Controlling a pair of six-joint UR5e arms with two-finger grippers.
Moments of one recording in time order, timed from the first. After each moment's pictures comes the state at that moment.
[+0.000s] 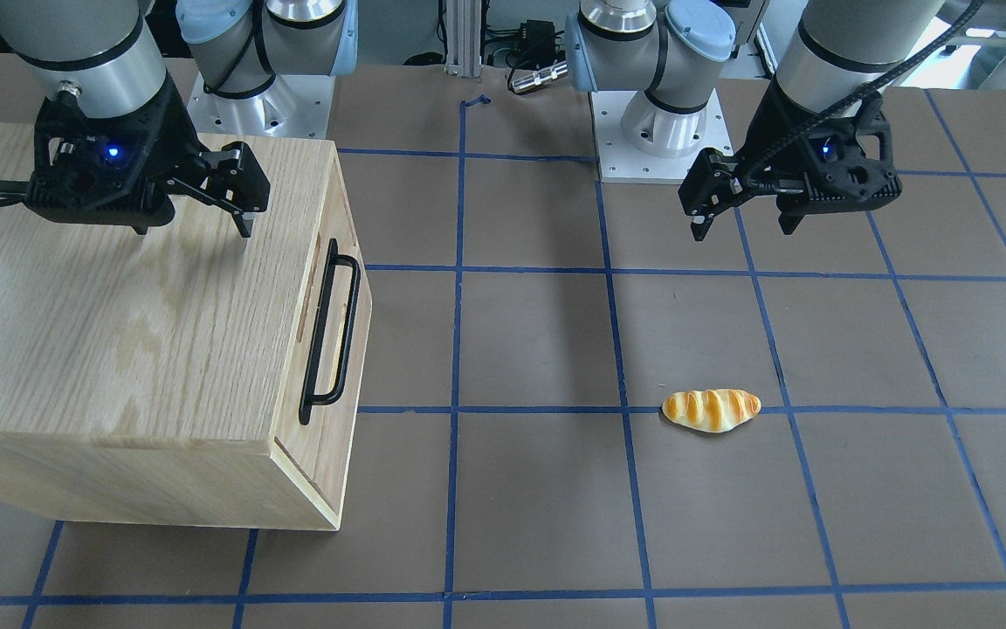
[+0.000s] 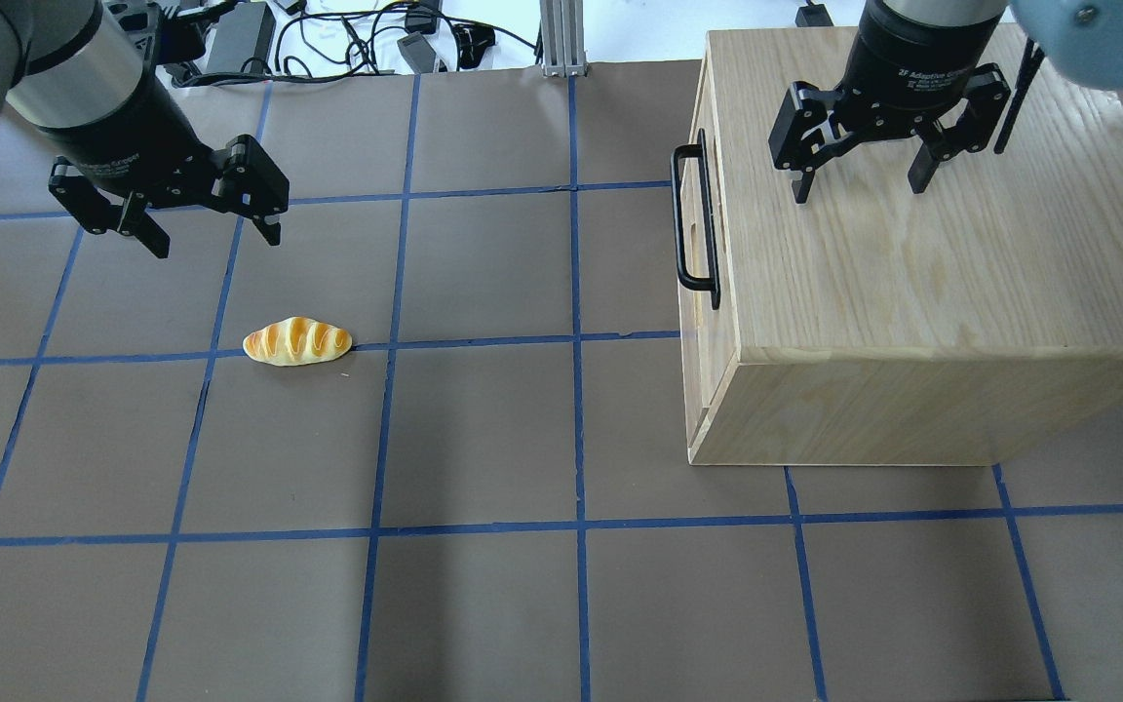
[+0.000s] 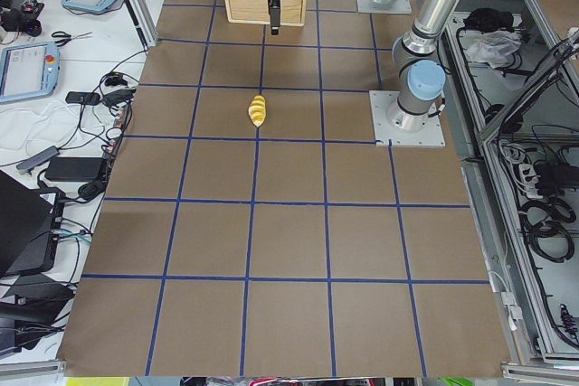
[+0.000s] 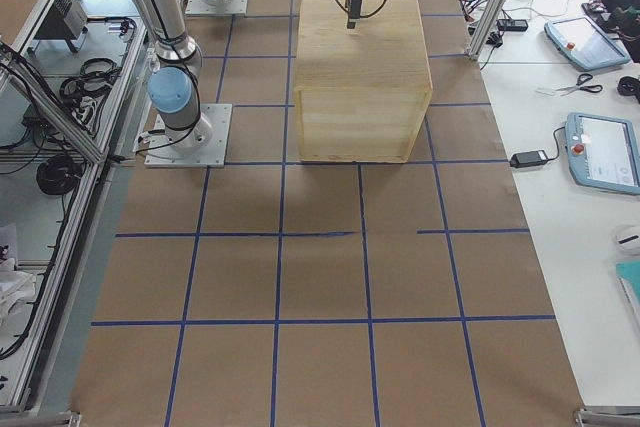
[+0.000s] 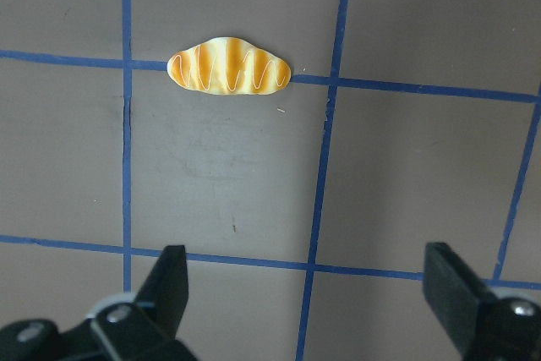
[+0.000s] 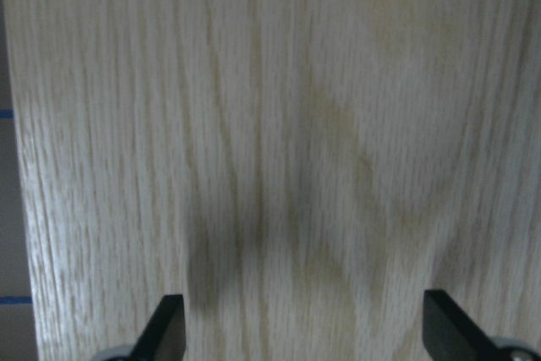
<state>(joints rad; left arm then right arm) -1.50 -1.55 -1.59 -1.56 1.60 -0.03 1.60 -1.49 1.43 -1.47 -1.61 0.02</state>
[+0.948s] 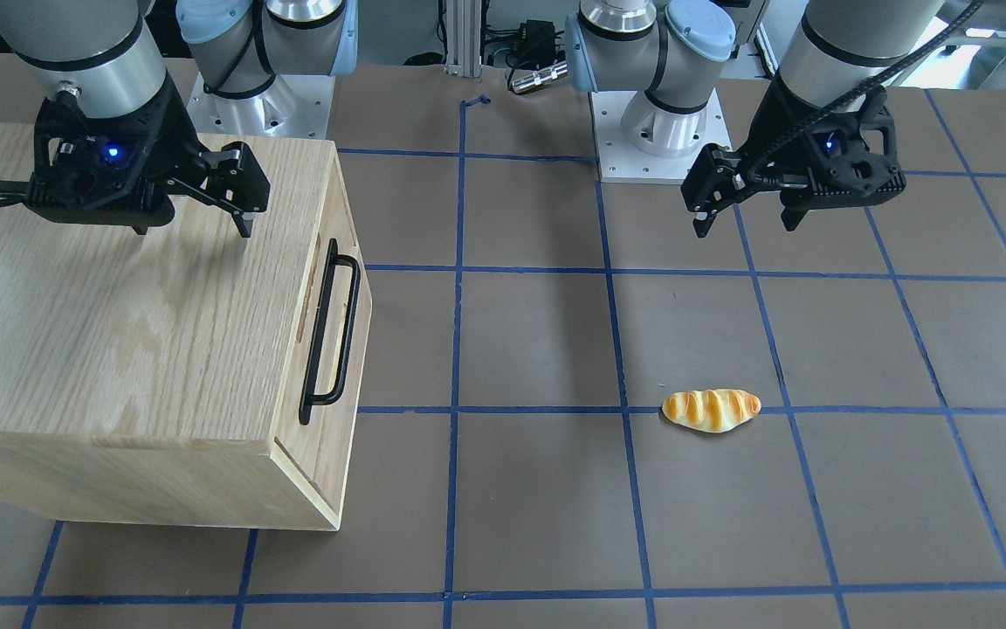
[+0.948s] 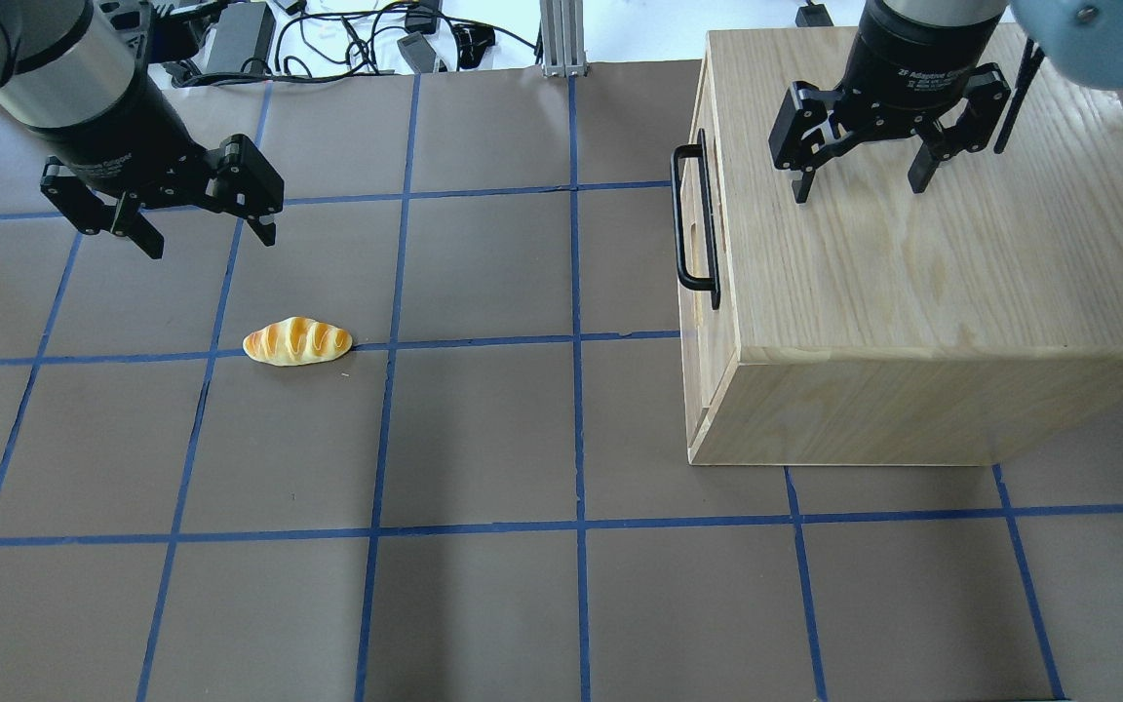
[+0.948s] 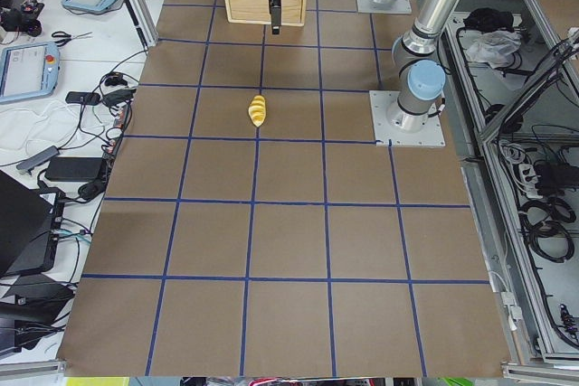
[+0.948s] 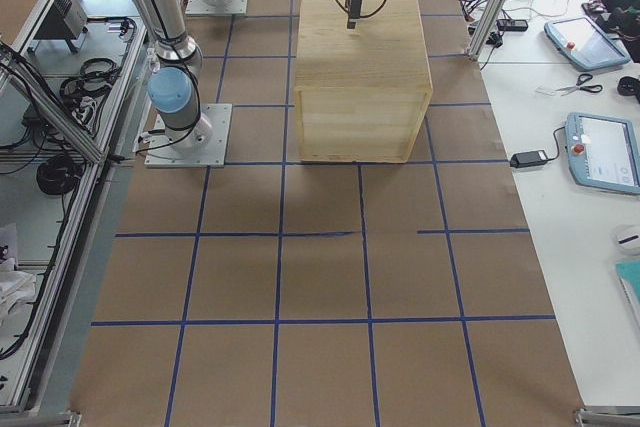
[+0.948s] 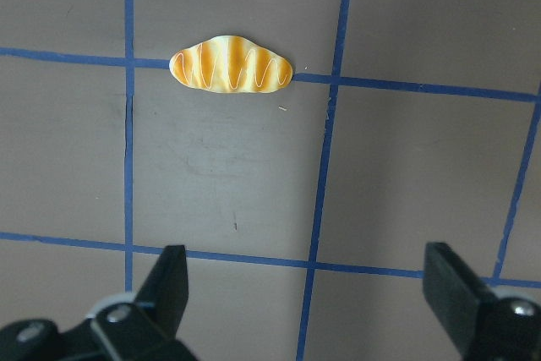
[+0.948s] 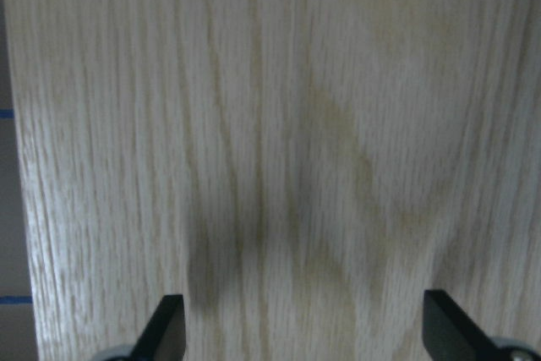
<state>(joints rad) -1.50 -1.54 -1.59 -1.57 1.60 -0.03 1.60 -1.49 1.43 -1.47 -1.61 0.02</state>
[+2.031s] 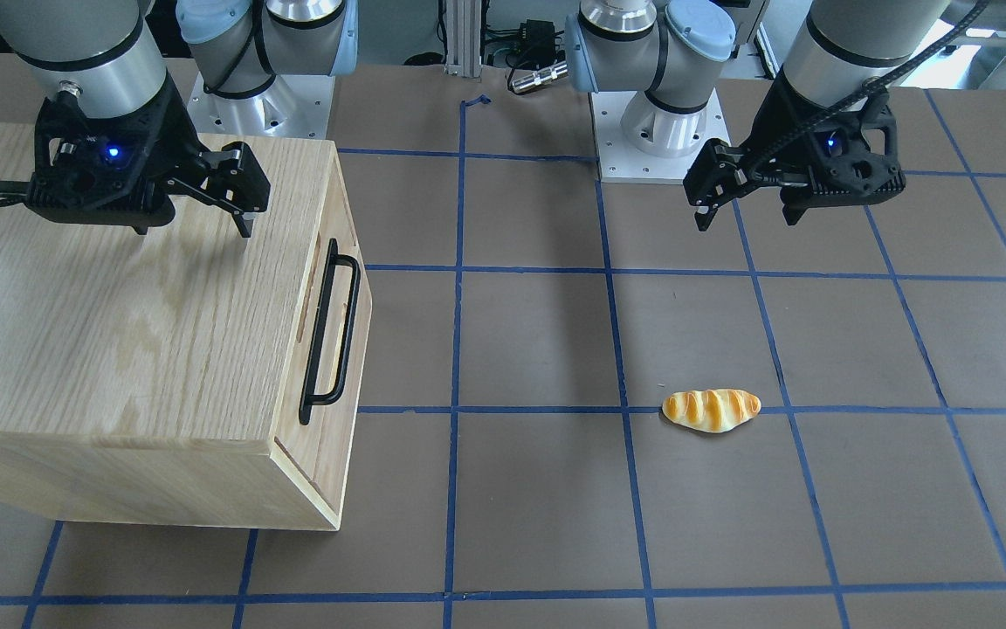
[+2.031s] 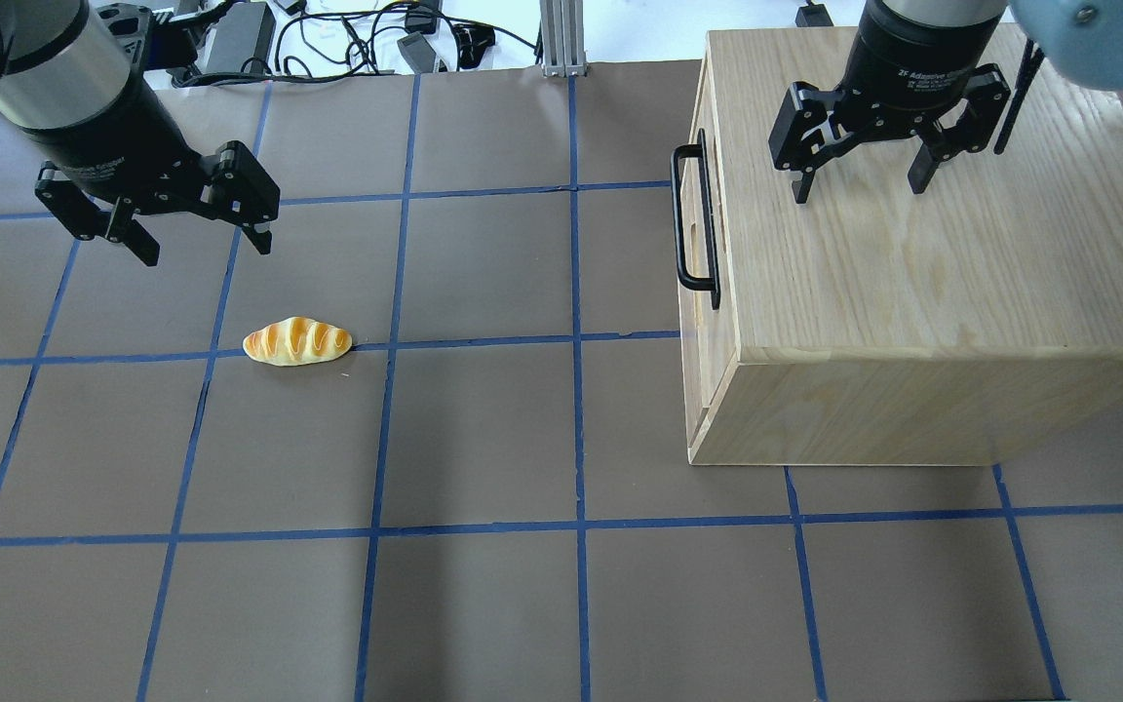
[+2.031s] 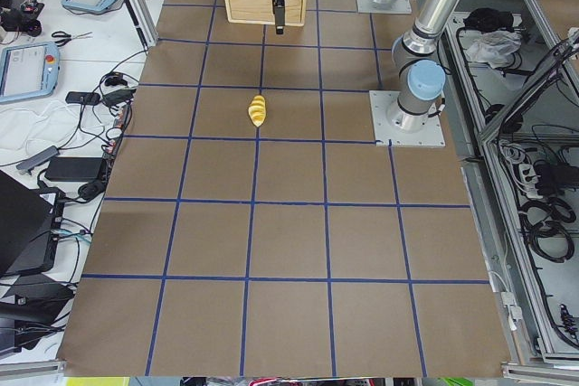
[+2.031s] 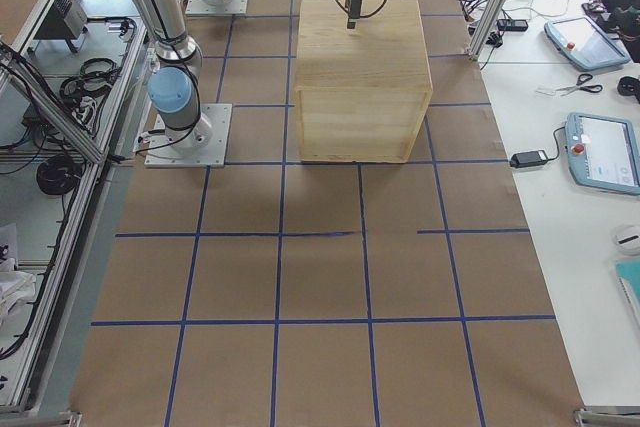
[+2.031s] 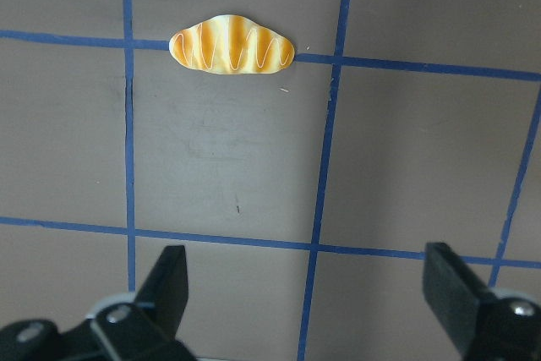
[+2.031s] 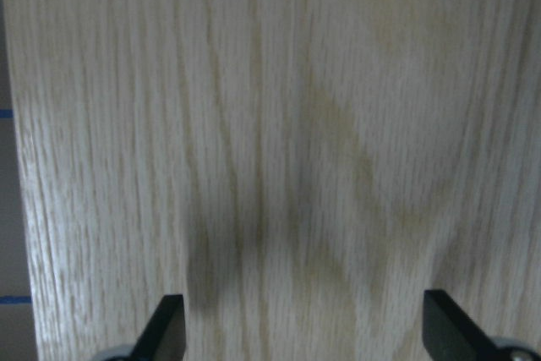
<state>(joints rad) -1.49 -1.54 -1.58 -1.61 1.60 -0.01 1.60 -1.49 1.43 -1.47 -1.61 0.02</state>
